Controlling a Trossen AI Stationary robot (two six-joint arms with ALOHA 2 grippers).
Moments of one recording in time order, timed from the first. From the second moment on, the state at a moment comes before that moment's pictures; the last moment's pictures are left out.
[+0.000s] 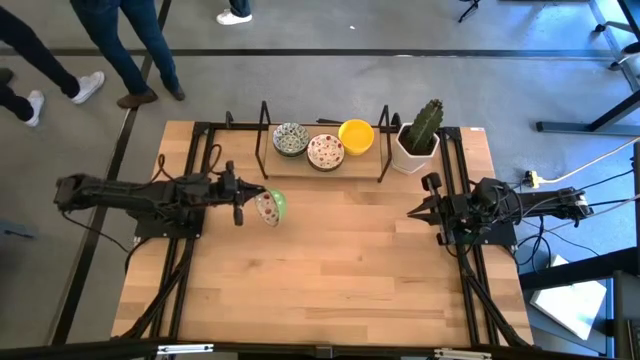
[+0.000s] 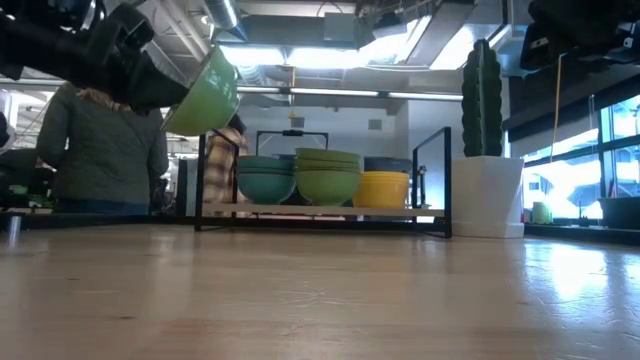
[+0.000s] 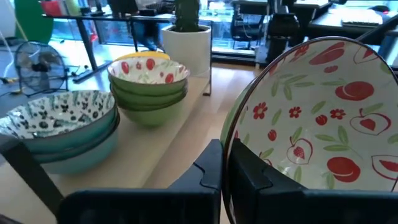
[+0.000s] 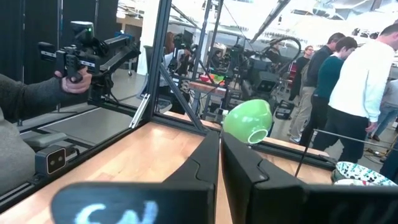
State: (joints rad) left arm 0.04 0.49 0.20 0.09 -0.25 -0.07; right arm 0.08 0.22 0.16 0.18 -0.13 -0.19
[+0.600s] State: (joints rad) left arm 0.24 0.43 0.15 0.17 -0.07 -0.04; right arm 0.08 0.22 0.16 0.17 -0.13 -0.20
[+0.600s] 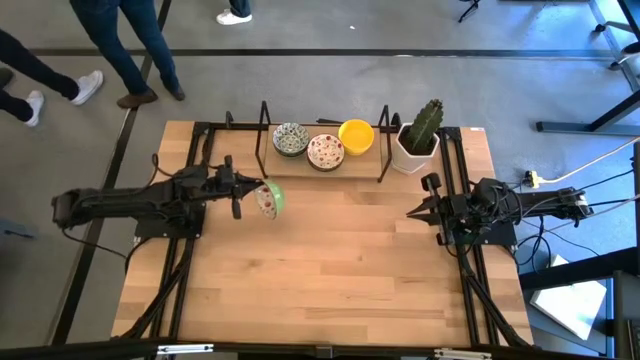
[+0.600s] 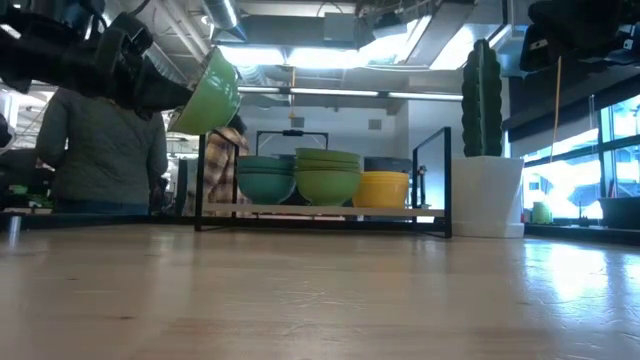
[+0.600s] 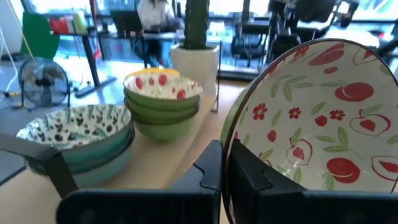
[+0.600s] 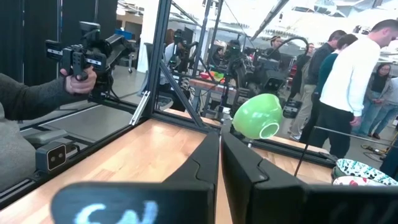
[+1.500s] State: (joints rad) left arm 0.30 0.92 0.81 -0.22 -0.07 0.01; right arm 0.08 0.22 0.16 0.17 -0.12 -0.22
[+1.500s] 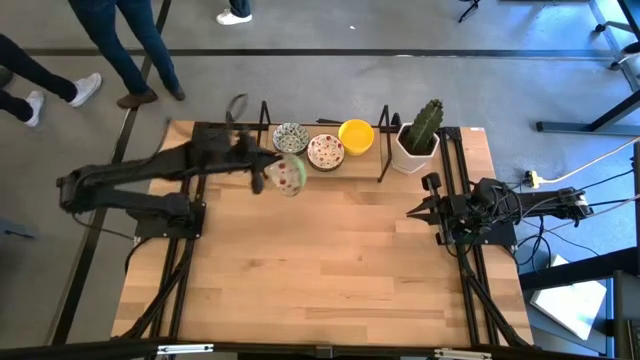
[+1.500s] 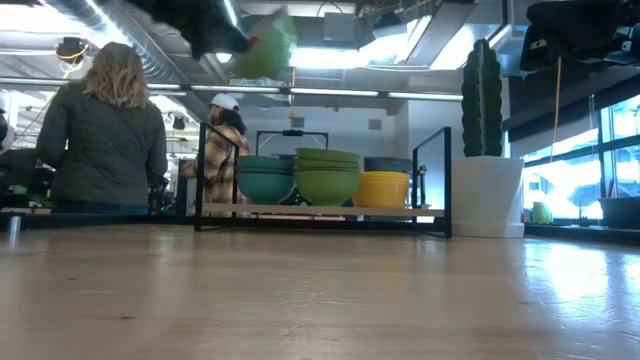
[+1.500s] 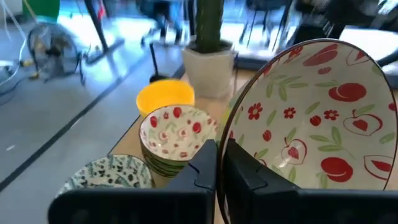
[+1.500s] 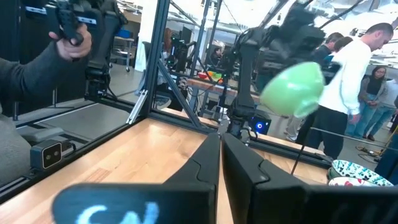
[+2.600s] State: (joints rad) left arm 0.53 2.00 1.95 -0.97 -0.02 0.06; right arm 0.08 0.22 0.16 0.14 -0.12 -0.22
